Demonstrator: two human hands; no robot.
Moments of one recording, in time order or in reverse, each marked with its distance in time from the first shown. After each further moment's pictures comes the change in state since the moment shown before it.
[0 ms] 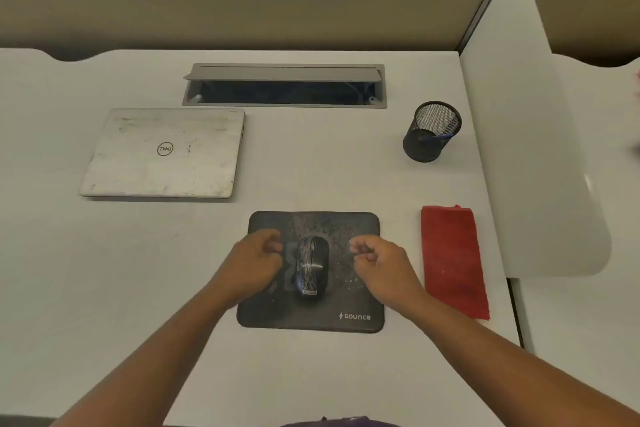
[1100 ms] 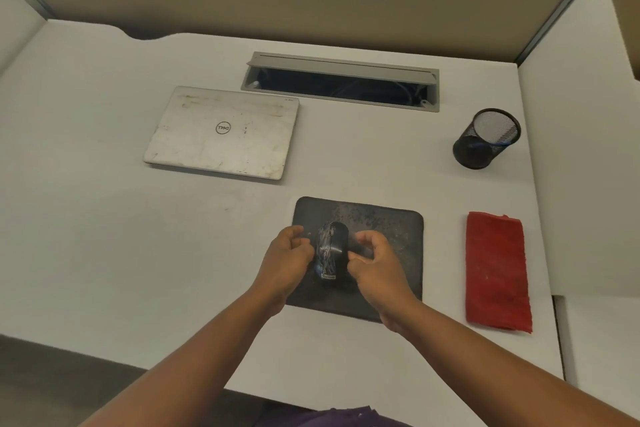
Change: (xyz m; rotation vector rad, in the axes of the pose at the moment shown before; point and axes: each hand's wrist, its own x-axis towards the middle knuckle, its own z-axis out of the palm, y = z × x) left_hand -0.031 -0.024 0.010 -0.556 0.113 -0.200; right_hand -0.021 -0.049 0.075 0.289 -0.069 0.205
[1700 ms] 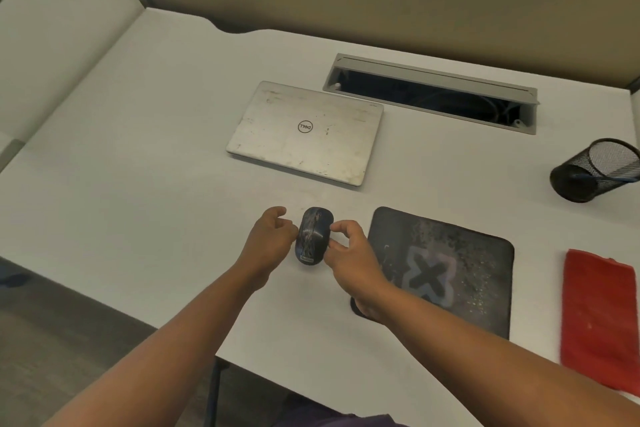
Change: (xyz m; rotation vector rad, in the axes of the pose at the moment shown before) left_hand 0.025 -0.020 -0.156 -0.035 0.155 -0.027; right_hand 0.021 -0.046 0.159 -0.079 -0.251 -0.005
